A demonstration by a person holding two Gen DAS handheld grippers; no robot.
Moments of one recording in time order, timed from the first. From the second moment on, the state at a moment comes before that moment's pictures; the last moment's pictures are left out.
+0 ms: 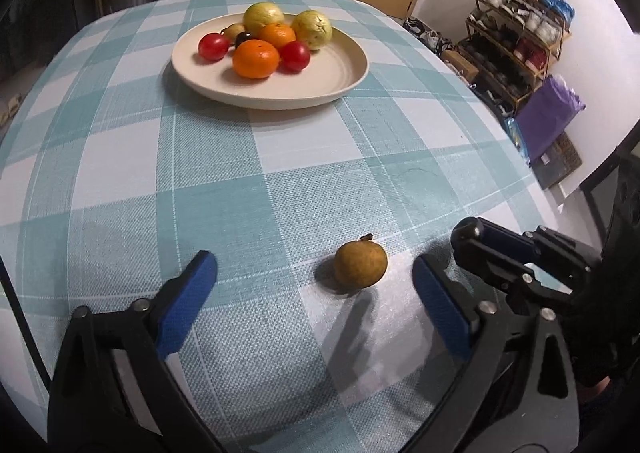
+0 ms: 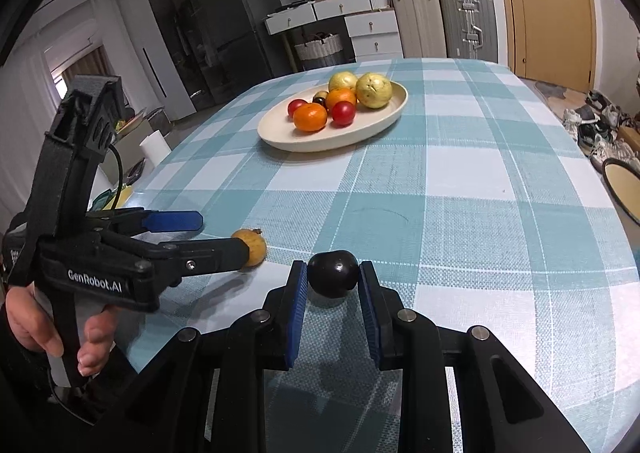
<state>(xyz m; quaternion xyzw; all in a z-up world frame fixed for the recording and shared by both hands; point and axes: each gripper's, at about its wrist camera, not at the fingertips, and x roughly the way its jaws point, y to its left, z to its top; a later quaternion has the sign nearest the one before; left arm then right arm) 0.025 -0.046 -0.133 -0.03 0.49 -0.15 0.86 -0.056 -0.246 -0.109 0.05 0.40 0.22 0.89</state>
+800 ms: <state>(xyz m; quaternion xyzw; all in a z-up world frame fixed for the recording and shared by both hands) 0.044 -0.026 -0.127 -0.08 0.48 -0.19 0.85 -0.036 -0.236 -0.101 0.05 0.40 0.25 0.88</state>
